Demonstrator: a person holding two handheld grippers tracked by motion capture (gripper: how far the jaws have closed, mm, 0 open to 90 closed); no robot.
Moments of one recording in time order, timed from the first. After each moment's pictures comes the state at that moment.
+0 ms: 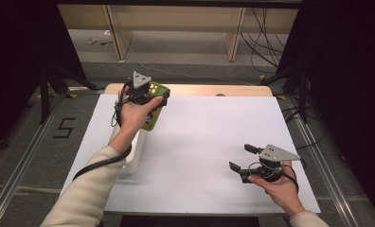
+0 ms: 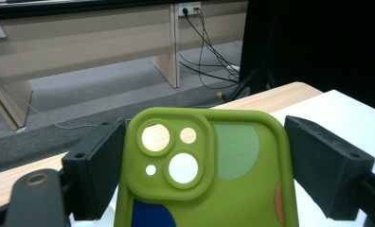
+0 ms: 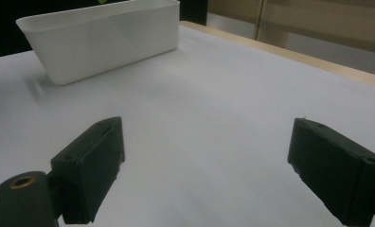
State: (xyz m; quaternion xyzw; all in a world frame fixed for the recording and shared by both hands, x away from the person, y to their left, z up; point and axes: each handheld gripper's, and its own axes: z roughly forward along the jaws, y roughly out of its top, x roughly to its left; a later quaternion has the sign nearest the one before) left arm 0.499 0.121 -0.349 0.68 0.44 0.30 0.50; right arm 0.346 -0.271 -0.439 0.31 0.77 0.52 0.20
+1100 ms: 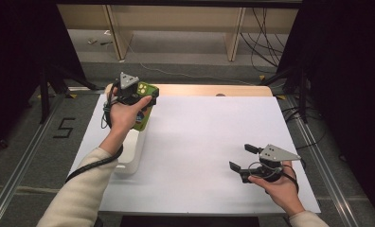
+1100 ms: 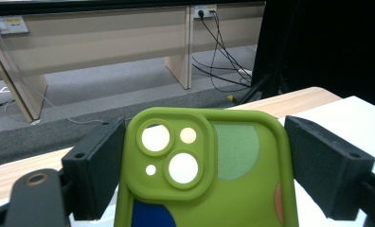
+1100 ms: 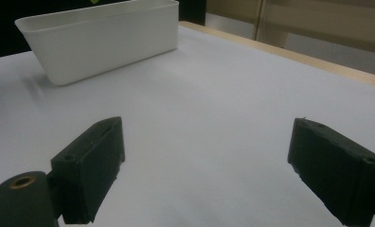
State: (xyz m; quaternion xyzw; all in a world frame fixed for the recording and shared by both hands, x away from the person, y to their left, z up) left arm 0.498 0.151 -0.353 0.66 0.46 0.31 0.50; right arm 0.346 -0.271 -0.439 0.31 0.77 0.52 0.20
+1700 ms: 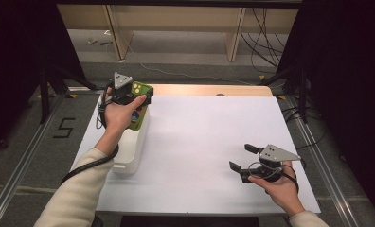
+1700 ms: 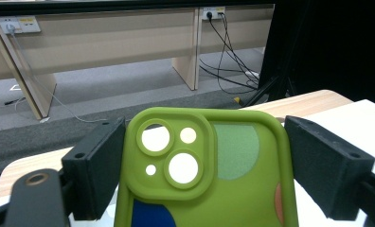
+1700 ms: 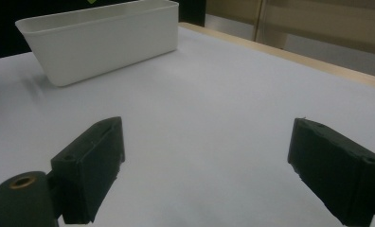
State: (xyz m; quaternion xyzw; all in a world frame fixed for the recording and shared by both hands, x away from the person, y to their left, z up) left arm 0.498 0.164 -0.354 0.66 0.48 0.31 0.50; right arm 0.346 -0.271 -0.439 0.31 0.77 0.52 0.20
